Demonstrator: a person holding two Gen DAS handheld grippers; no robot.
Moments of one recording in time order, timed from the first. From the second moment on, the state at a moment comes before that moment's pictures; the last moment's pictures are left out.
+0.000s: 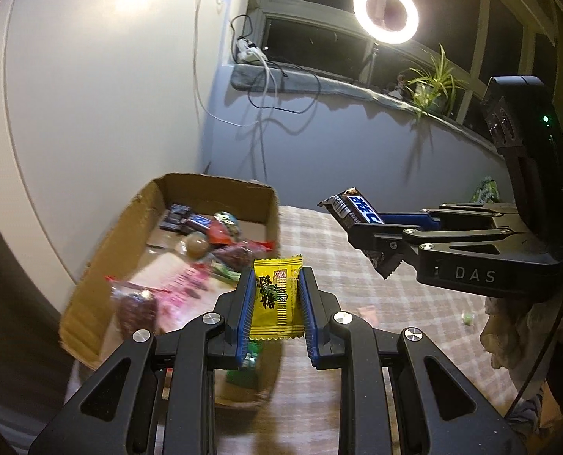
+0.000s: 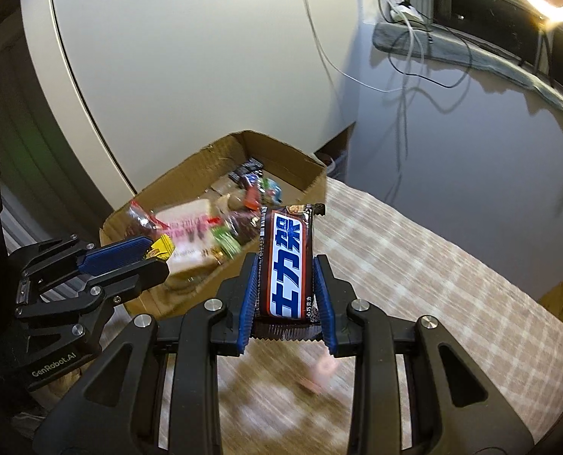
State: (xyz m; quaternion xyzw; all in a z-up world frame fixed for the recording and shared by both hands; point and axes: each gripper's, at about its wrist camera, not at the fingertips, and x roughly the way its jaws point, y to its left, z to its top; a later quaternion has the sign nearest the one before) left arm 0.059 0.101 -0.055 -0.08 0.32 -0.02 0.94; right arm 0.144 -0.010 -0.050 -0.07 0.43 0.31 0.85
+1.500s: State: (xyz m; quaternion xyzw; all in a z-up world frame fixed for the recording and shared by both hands) left arm 0.073 0.143 -0.057 -0.10 0.32 0.03 0.94; right arm 0.202 0.068 -0.069 -0.07 0.44 0.34 0.83
